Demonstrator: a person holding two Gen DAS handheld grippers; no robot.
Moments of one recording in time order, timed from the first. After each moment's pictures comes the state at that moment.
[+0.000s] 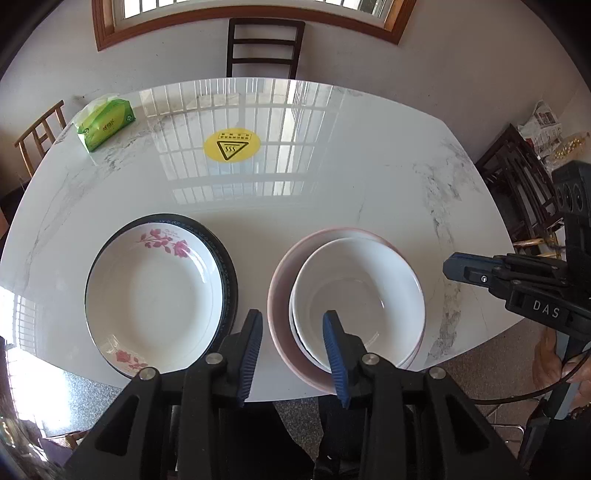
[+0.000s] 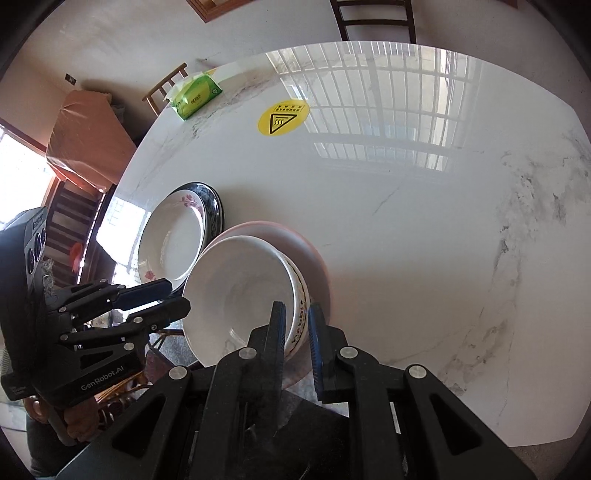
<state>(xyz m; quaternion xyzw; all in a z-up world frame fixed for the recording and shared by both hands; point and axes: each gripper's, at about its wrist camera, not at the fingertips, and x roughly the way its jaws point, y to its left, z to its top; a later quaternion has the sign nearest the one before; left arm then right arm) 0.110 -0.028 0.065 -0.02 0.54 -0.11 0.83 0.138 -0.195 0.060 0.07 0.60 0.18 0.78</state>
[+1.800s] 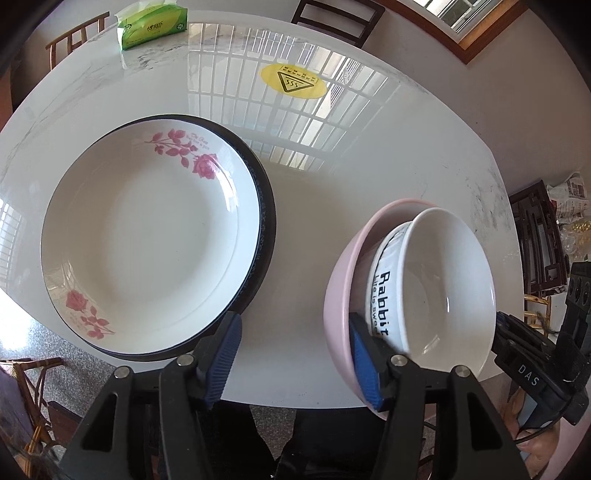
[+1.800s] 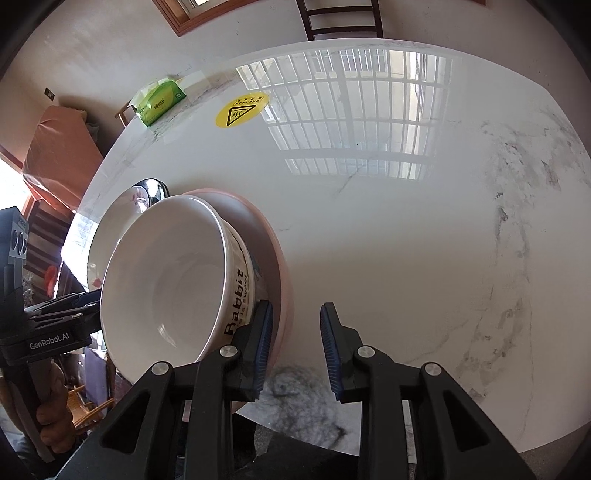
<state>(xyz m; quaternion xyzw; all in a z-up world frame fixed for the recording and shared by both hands) 0.126 0.010 -0.022 -0.16 0.60 -0.07 0.78 0.125 -0.198 -0.007 0.06 0.57 0.13 0.81</state>
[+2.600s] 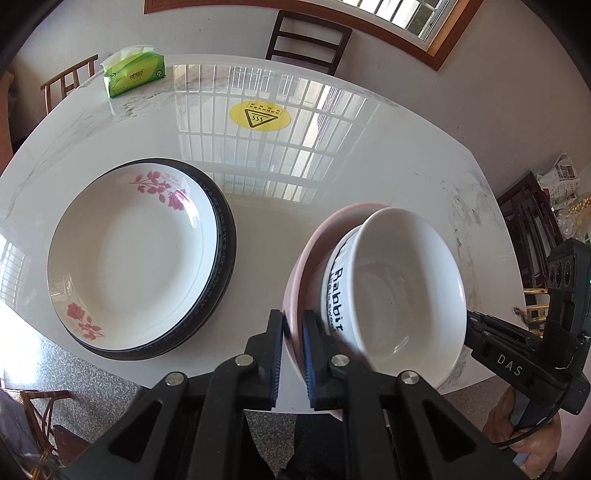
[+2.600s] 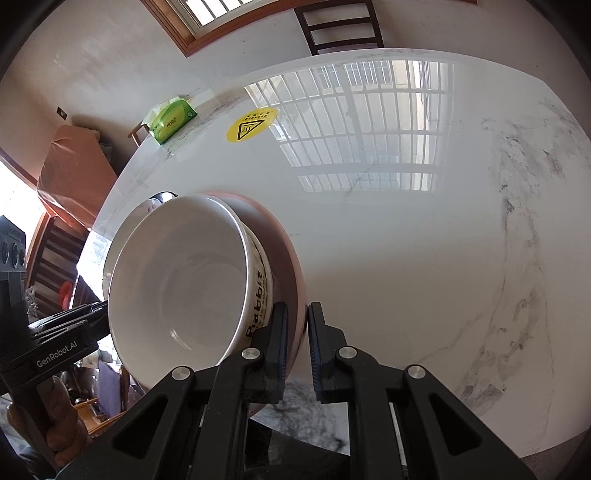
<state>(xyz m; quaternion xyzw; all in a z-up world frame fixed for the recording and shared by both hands) 0.101 -0.025 0.004 -0.11 0.54 -0.07 0.83 0.113 -0.203 -0.009 0.10 0.54 0.14 0.82</state>
